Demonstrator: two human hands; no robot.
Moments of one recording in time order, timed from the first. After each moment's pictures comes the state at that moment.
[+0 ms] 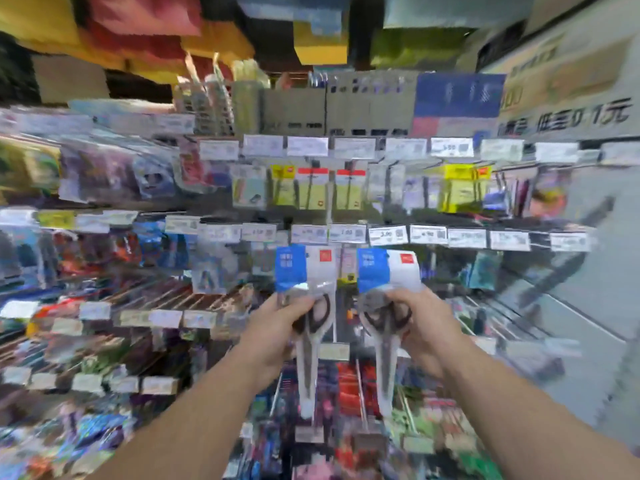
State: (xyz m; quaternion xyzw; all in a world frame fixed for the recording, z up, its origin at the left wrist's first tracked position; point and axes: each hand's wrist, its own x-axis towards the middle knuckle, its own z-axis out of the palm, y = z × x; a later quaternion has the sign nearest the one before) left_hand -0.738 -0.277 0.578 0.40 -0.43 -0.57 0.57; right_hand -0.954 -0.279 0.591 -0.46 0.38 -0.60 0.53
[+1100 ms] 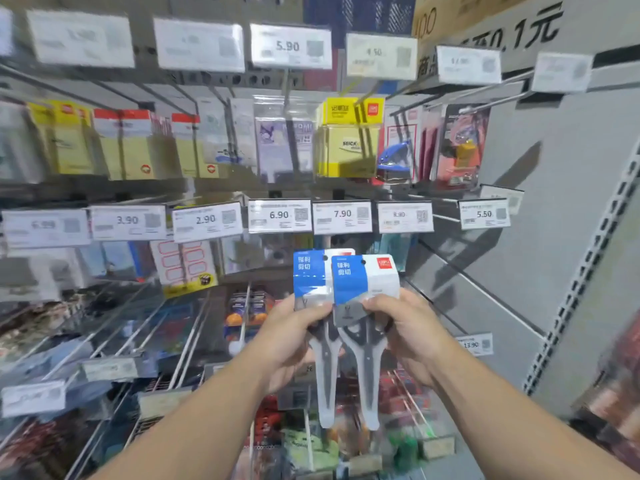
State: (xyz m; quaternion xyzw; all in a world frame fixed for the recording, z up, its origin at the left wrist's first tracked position) left_hand -1.024 -0.458 0.519 0.35 -0.48 -0.68 0.43; right_hand -1.197 -0.414 0.534 -0.42 0.45 -0.61 0.50
